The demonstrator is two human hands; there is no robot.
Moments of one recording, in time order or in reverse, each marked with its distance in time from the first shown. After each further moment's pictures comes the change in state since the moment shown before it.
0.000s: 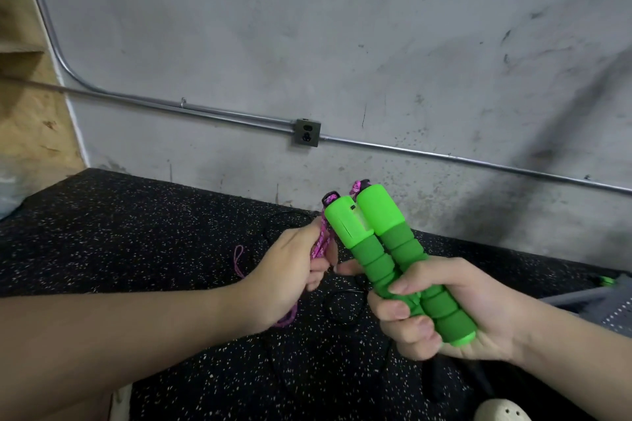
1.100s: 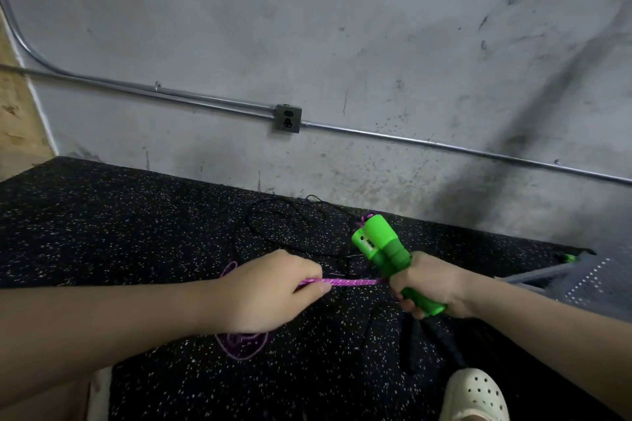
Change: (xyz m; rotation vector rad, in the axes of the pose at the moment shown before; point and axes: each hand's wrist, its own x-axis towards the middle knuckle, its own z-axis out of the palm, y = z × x) left_hand -0.016 -0.012 -0.009 1.045 -0.419 0.216; right_hand -0.006 0.019 -0.089 -0.694 0.886 0.155
